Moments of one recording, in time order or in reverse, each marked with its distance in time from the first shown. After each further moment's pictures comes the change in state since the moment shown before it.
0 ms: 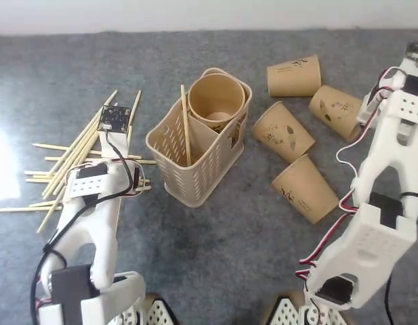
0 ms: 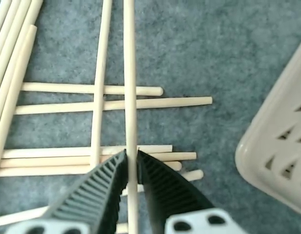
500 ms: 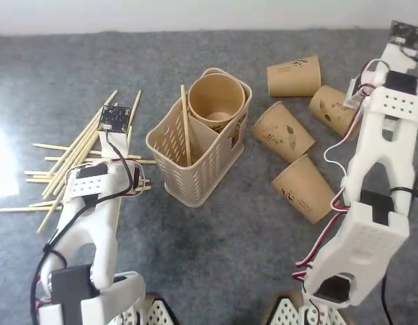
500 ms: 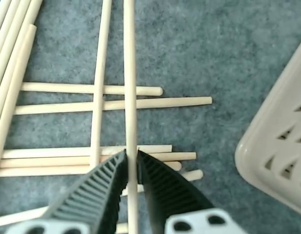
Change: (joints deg) left arm 0.0 0.0 0.0 0.0 0.0; right arm -5.0 0.0 0.2 -10.4 0.0
